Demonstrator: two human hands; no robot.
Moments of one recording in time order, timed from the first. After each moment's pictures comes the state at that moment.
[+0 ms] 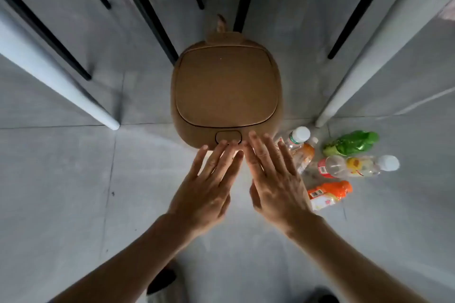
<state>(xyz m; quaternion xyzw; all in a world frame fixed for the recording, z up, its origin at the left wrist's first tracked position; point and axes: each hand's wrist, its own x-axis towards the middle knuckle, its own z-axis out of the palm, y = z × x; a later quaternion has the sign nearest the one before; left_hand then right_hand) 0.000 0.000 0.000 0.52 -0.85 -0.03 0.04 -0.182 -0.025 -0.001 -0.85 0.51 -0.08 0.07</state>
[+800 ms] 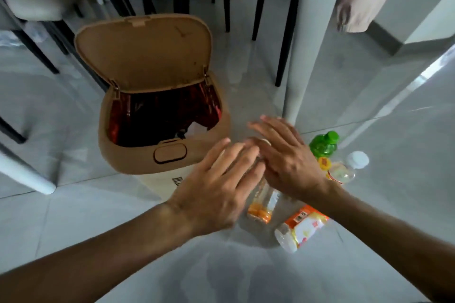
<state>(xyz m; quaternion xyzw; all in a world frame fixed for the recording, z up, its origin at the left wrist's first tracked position) -0.079 -0.048 -0.026 0.31 -0.93 0.14 0.14 -0.284 -0.076 -0.053 -0.86 0.45 -0.23 -0.10</state>
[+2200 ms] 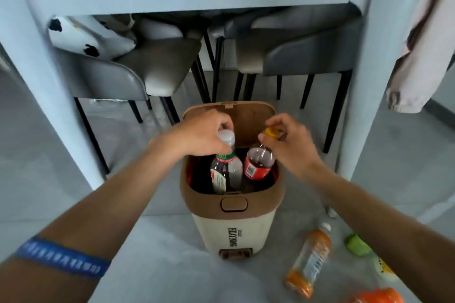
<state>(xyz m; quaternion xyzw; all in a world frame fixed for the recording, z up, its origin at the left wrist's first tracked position) 0.017 -0.152 0.131 0.62 -0.77 -0.15 0.08 -0.184 -0.170 0.061 -0.67 0.54 -0.42 0.29</state>
